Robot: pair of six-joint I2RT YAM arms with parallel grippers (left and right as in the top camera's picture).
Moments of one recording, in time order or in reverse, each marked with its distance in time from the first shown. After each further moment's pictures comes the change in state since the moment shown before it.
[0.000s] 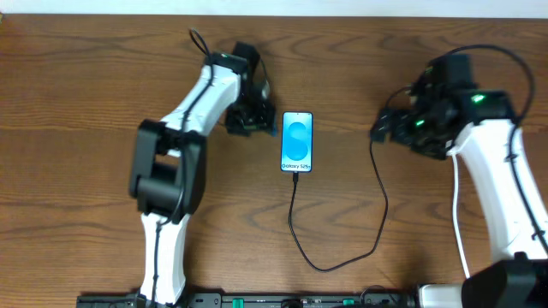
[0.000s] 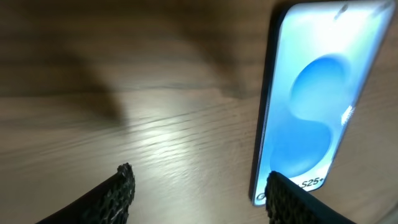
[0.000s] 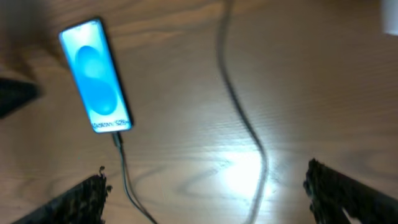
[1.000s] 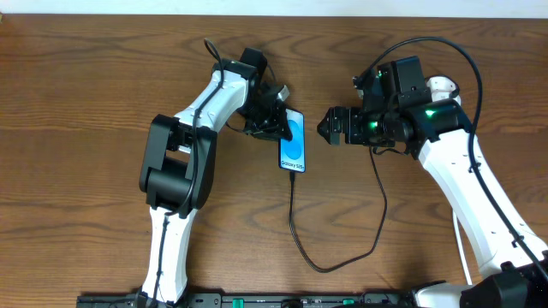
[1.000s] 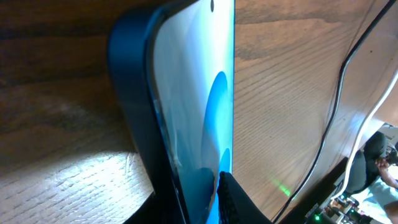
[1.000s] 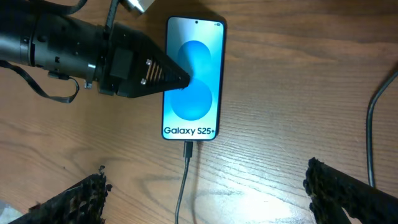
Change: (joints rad) left arm -0.027 0.096 -0.010 0.083 0.349 0.030; right arm 0.257 -0.037 -0.107 0.307 -0.140 0.031
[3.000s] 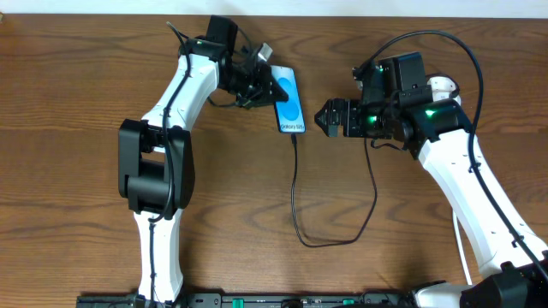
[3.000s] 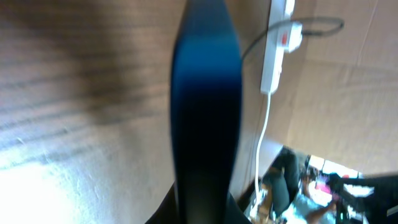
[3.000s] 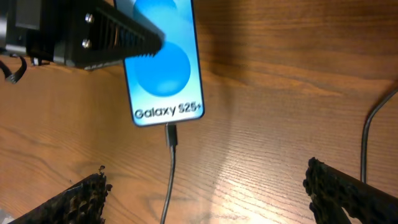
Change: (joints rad) left arm 0.116 -0.062 0.090 0.086 0.271 -0.123; right arm 0.000 0.000 0.000 0.093 -0.010 0.000
